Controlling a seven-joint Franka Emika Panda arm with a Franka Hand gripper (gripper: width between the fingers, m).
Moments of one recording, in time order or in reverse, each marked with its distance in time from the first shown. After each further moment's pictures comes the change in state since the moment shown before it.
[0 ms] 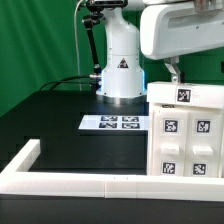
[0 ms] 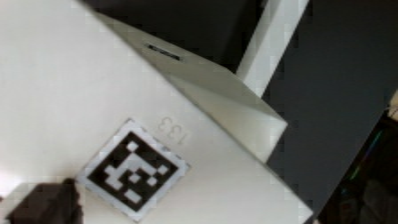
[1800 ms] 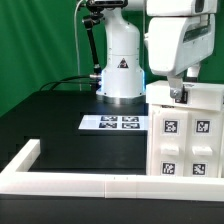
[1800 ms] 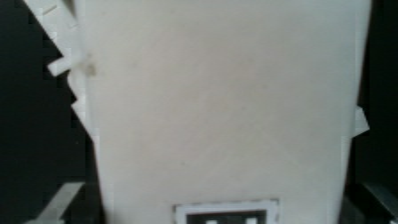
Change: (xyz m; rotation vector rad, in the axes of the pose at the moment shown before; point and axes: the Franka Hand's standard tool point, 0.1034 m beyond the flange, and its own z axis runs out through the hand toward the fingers) arm -0.007 0.032 0.018 -0.059 -0.060 -0.630
